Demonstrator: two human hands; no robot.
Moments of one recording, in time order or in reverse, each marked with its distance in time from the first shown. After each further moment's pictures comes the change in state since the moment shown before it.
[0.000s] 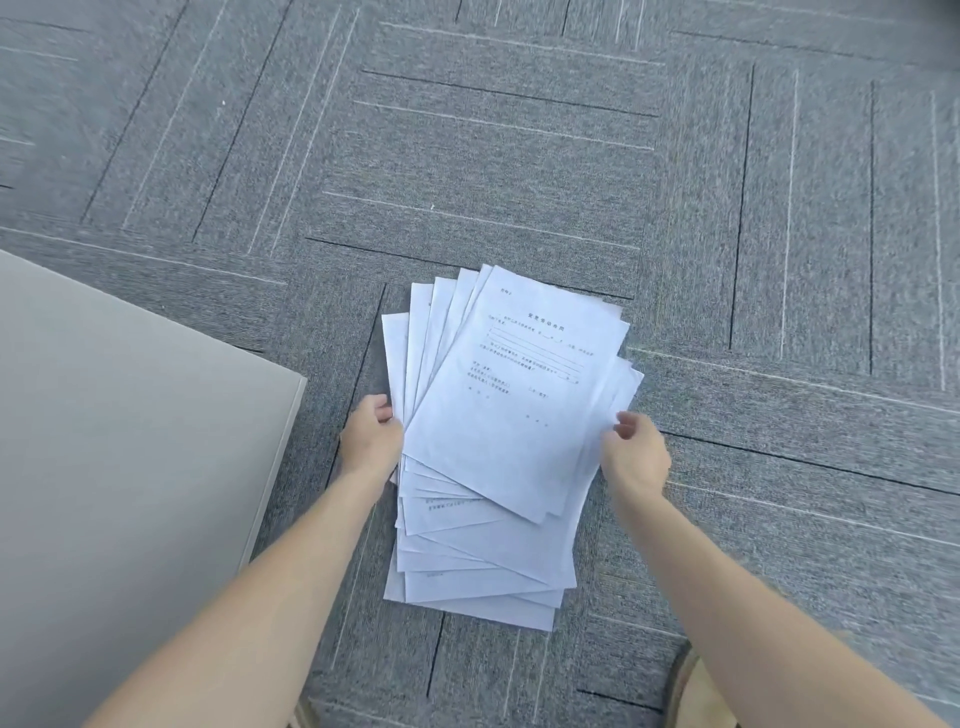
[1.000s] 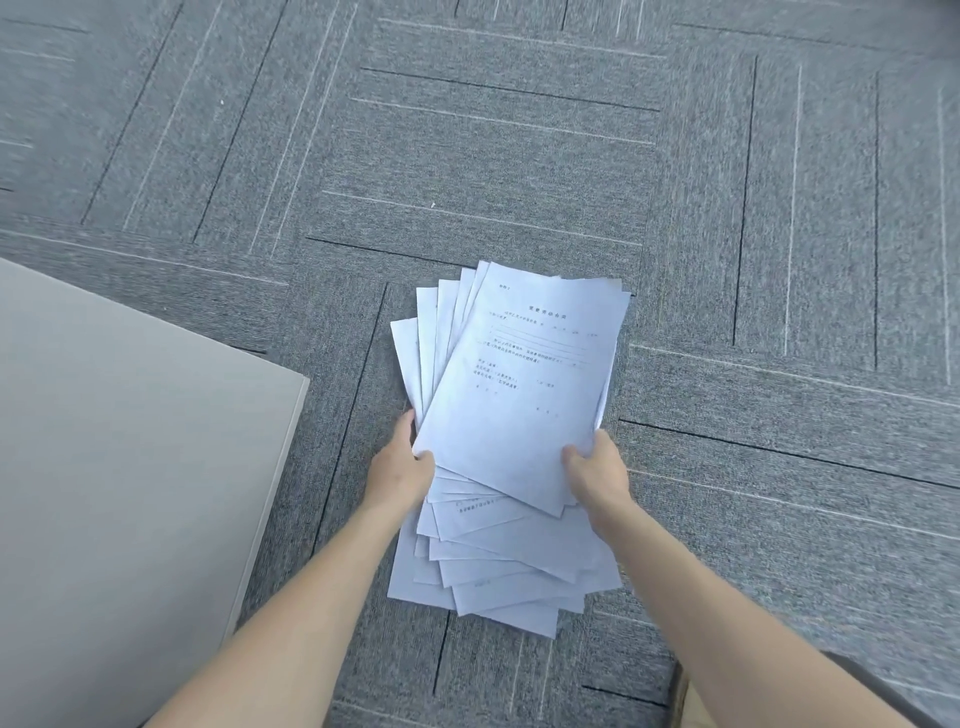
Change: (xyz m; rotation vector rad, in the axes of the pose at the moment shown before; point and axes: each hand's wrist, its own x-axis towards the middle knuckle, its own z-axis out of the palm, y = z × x) left_hand -0.027 -0.018 0.012 0.243 -0.234 0.055; right_hand -0.029 0.007 0.022 -0.075 -0.289 0.003
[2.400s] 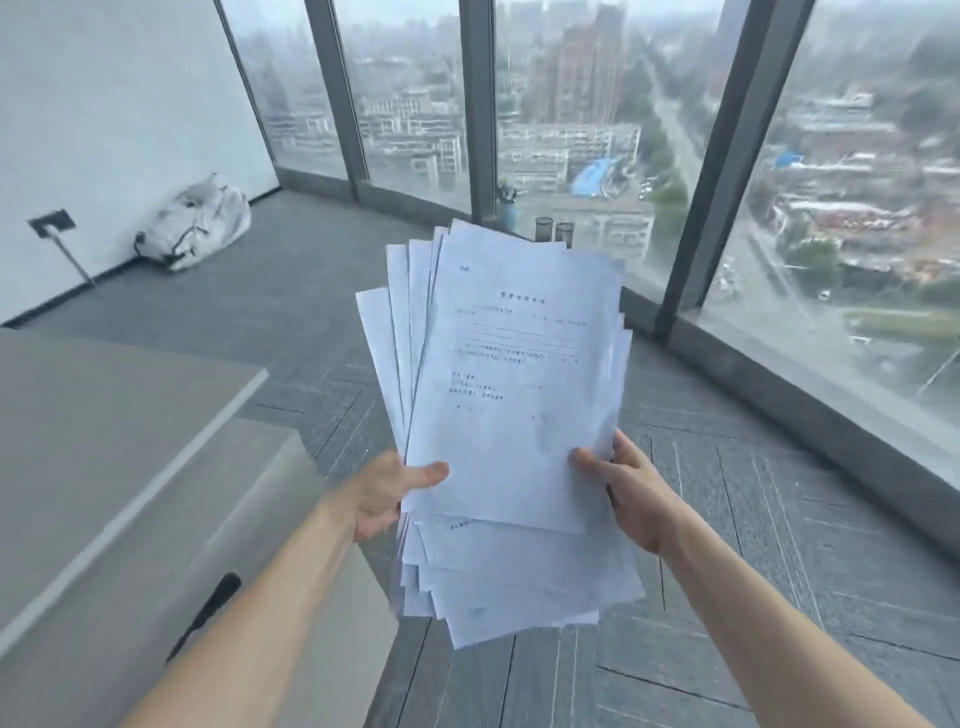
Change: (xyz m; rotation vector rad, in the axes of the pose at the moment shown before) left_hand -0.336 0.236 -0.365 -0.655 -0.312 0.490; right_hand -0.344 -0.297 -0.267 0.607 -0.504 -0.747
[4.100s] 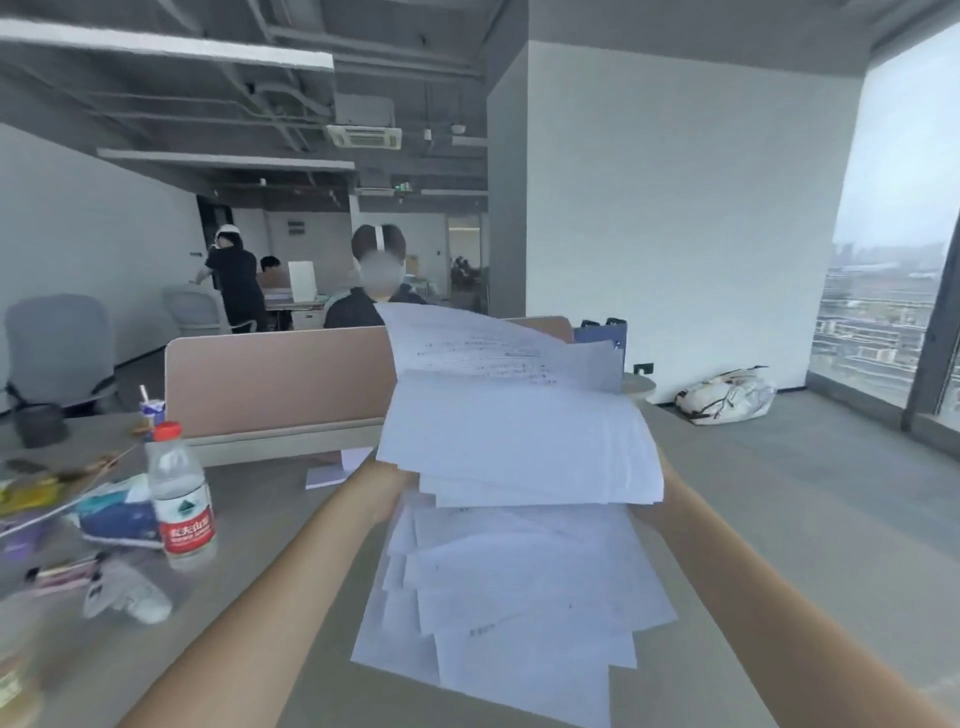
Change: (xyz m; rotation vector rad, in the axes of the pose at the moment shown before) left_hand -0.791 -0.027 -0.249 -0.186 1.411 0.388; right_hand -0.353 -0.058 0.720 -0.224 -0.711 -0.057
